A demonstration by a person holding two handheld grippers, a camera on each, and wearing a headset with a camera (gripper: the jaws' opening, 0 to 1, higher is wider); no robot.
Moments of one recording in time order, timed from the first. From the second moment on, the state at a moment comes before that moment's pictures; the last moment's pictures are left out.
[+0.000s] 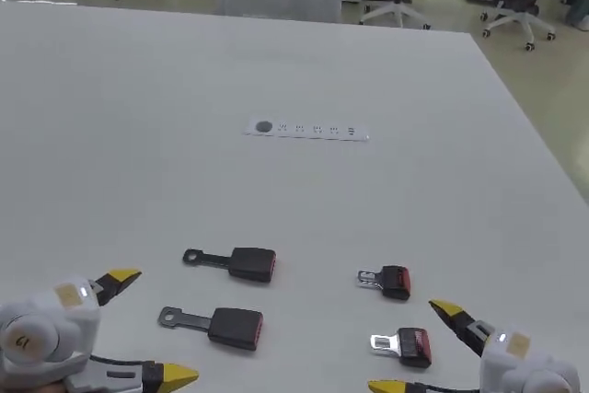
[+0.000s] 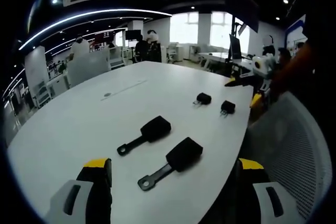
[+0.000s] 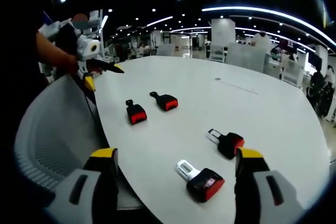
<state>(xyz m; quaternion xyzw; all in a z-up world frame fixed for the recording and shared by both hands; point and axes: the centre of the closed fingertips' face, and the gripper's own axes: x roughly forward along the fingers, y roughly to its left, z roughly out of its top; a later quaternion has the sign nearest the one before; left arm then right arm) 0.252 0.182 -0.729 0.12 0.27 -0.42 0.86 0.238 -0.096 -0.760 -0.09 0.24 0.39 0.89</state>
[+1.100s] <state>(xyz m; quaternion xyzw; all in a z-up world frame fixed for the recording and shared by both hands) 0.278 0.153 -0.780 0.16 0.32 -0.47 0.81 0.253 -0.115 -0.802 -0.11 0.30 0.41 0.85</state>
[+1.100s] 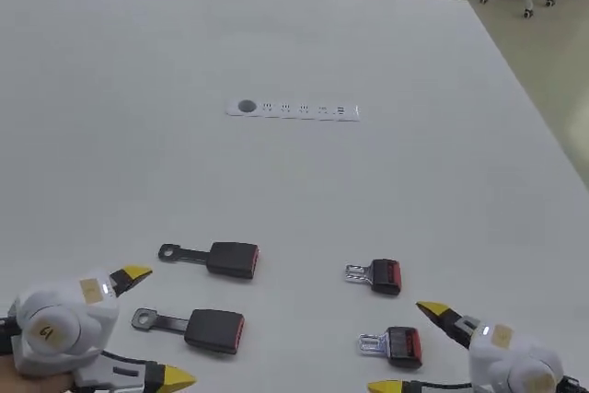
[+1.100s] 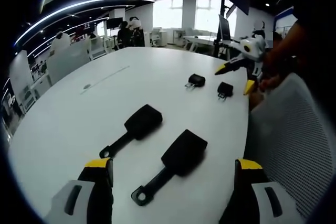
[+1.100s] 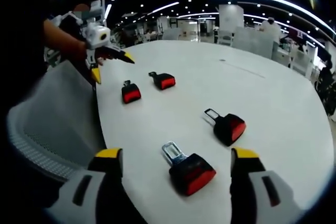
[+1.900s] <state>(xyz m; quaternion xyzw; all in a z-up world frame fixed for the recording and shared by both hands) 0.275 0.131 -0.825 0.23 0.36 -0.54 0.73 0.252 -0.125 -0.827 -0.15 0.35 0.47 0.80</state>
